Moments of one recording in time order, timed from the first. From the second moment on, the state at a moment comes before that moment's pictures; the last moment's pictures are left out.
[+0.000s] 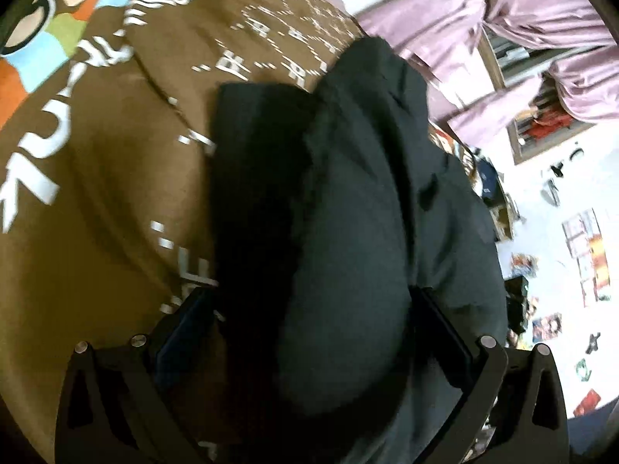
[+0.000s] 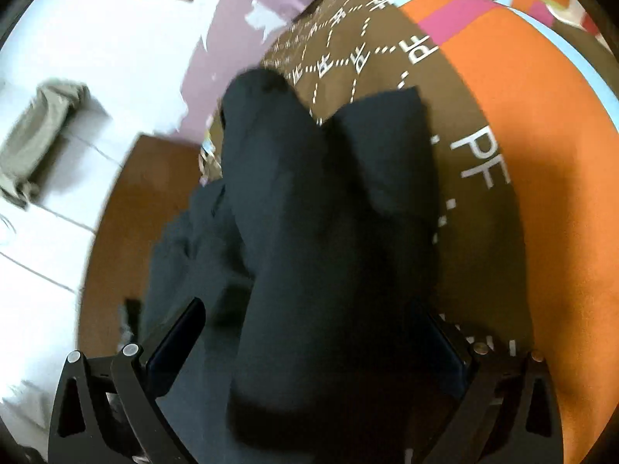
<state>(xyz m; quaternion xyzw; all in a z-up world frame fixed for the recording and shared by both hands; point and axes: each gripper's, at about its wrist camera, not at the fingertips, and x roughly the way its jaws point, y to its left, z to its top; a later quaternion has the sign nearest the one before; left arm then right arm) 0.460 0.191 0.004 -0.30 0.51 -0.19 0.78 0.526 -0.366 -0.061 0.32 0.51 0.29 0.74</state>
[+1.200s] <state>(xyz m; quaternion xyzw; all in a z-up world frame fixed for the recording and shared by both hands) 0.381 0.099 0.088 -0.31 0.41 -0.20 0.84 0.427 -0.356 0.102 0.14 0.34 0.22 0.90</state>
